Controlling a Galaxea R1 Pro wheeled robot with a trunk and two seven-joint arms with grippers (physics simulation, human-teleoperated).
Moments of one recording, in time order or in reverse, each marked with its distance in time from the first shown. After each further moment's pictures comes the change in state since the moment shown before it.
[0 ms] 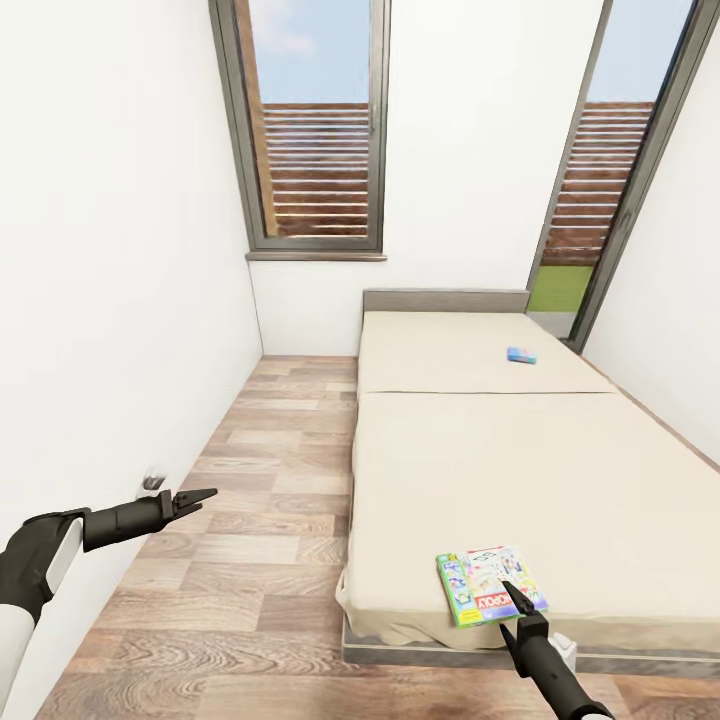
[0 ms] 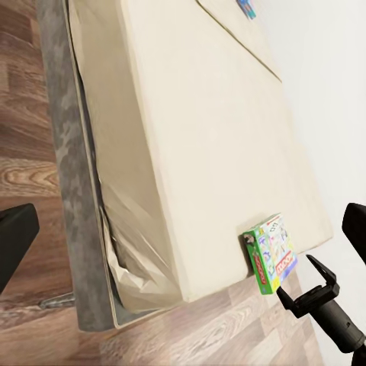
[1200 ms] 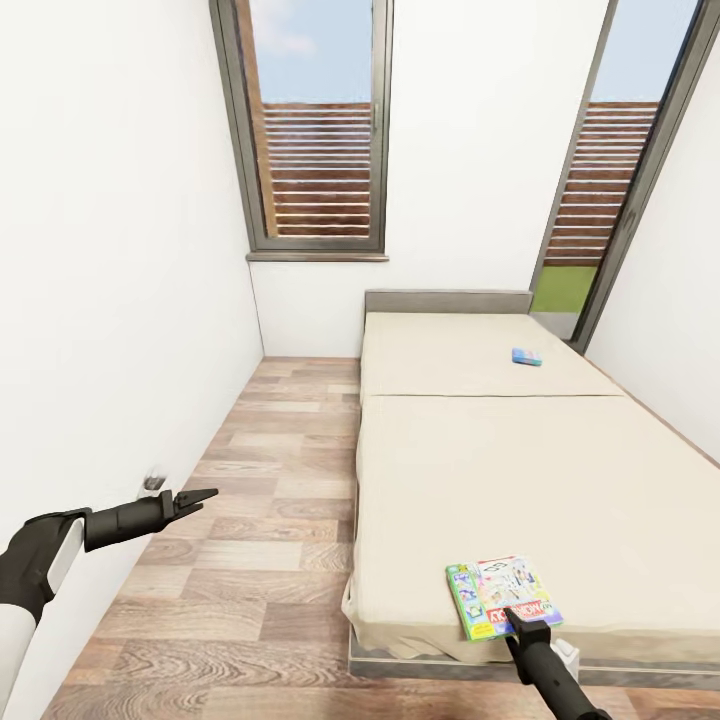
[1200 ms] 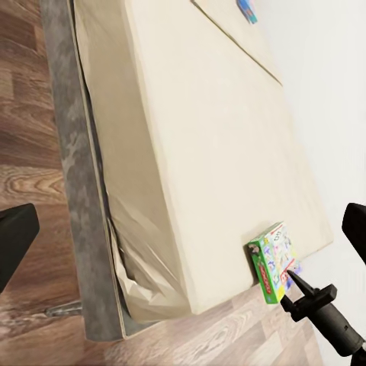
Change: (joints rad) left arm 0.000 -0.003 0.000 0.000 0.000 0.002 0.000; right arm 0.012 -0.001 -0.003 0.000 0.005 -0.006 -0.003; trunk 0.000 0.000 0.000
